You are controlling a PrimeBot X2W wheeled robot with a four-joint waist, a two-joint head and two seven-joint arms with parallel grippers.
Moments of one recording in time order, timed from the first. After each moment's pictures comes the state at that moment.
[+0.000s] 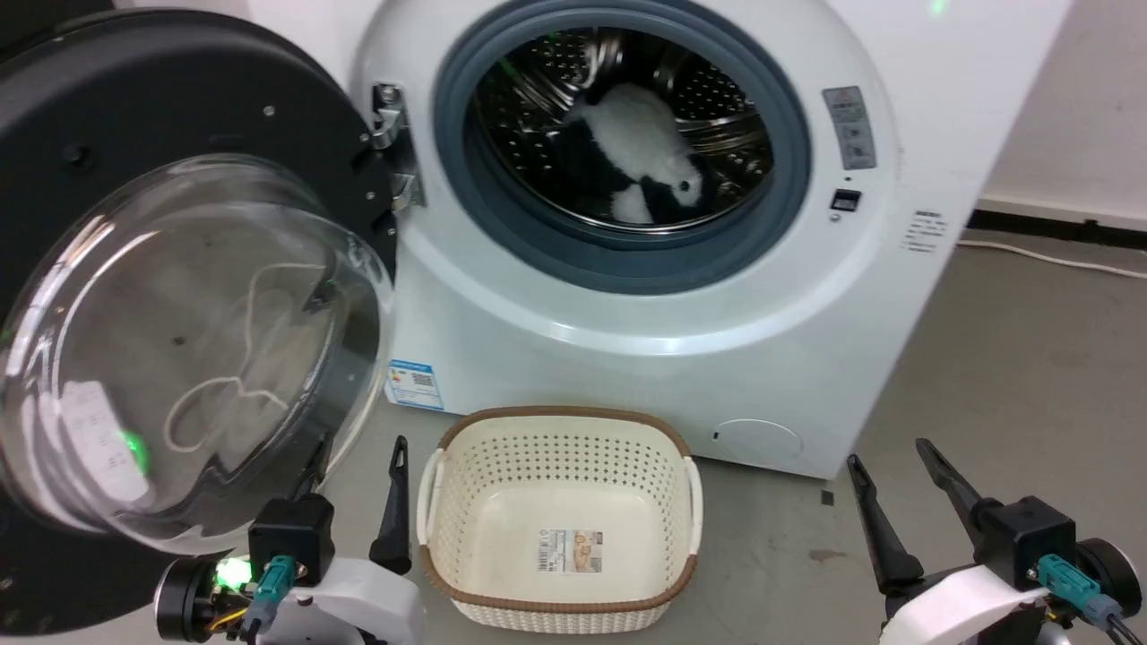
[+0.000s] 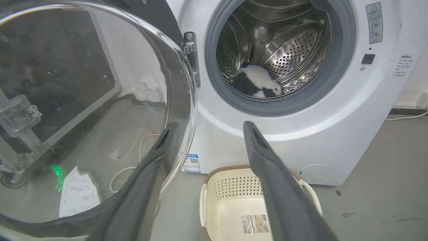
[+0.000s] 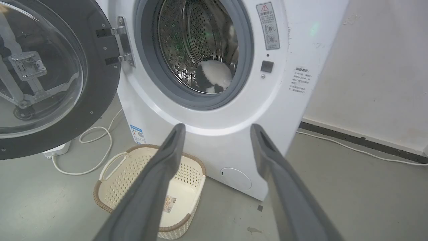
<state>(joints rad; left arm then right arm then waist) -0.01 0.05 -0.04 0.00 0.00 0.01 -0.04 0.02 -0.05 -0.01 0.01 0.02 0.13 -0.04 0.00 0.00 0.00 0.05</state>
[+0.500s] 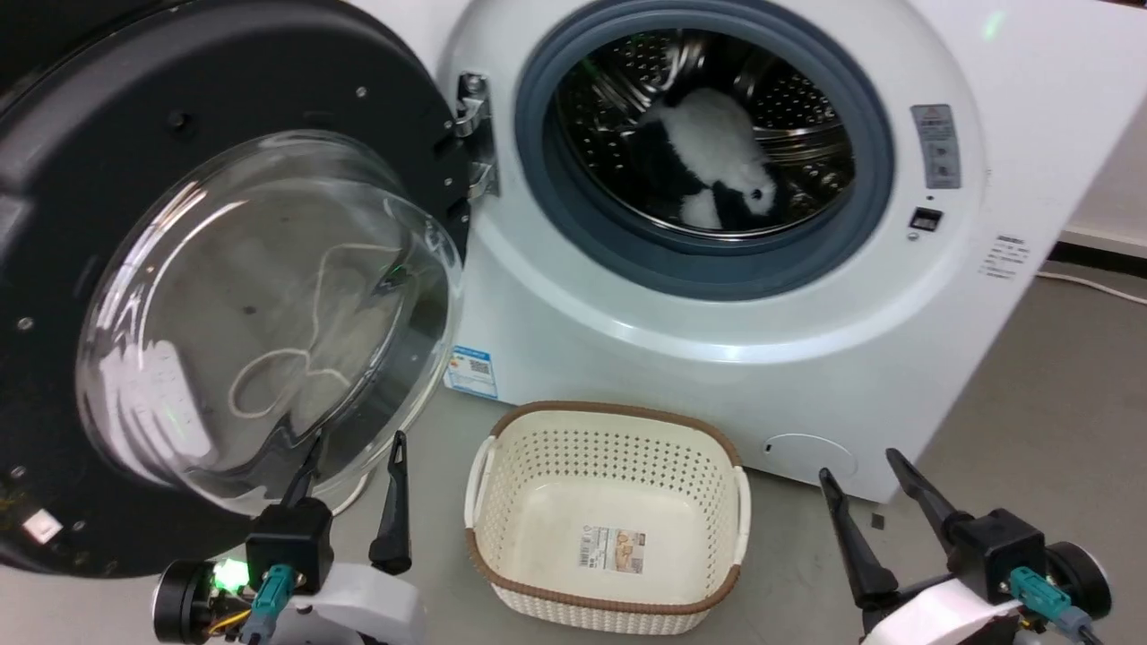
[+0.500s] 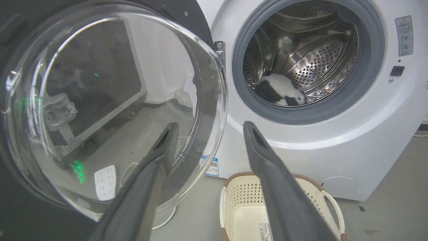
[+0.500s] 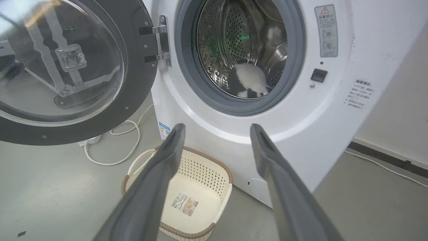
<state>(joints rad) 0.00 0.06 -0.05 -0.02 0.00 0.03 -0.07 0.03 -0.06 0.04 0.03 0.02 0.13 -0.07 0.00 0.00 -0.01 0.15</state>
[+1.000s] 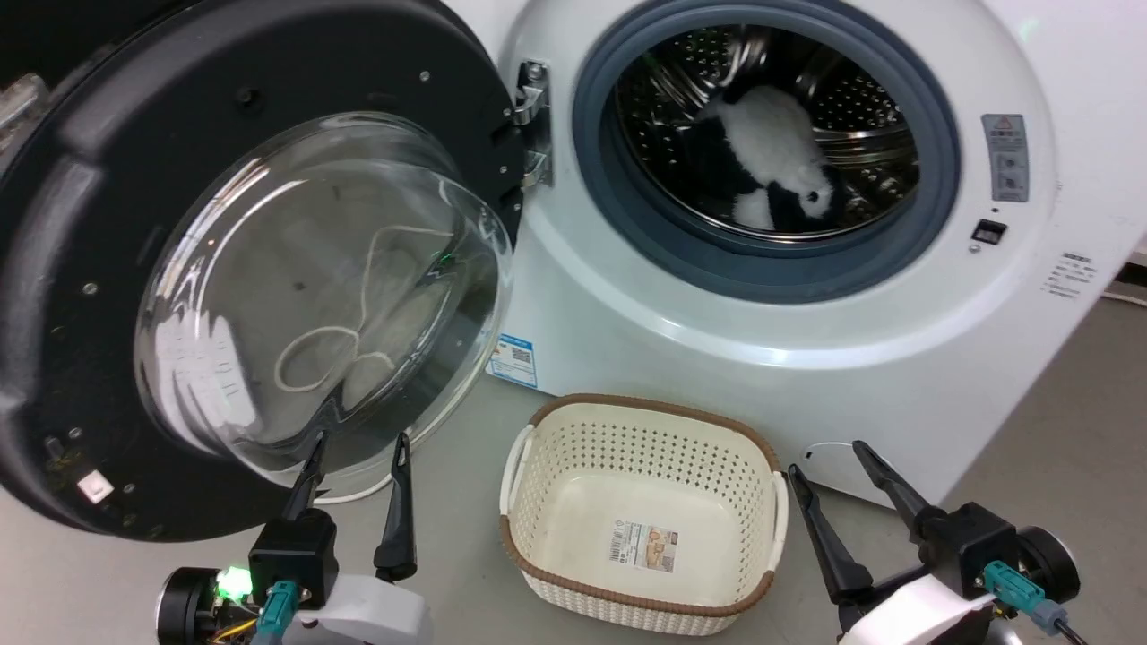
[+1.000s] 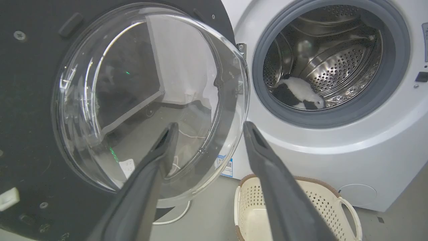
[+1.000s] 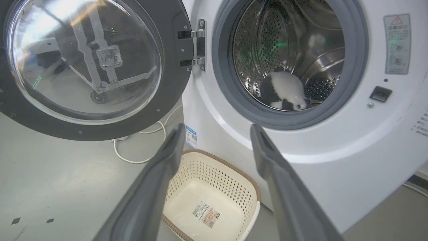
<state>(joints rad) 0.02 0.06 -0.07 -0.04 0.00 0.06 -0.10 -0.01 -0.09 0.12 0.06 0.05 0.13 -0.10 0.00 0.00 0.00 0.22</state>
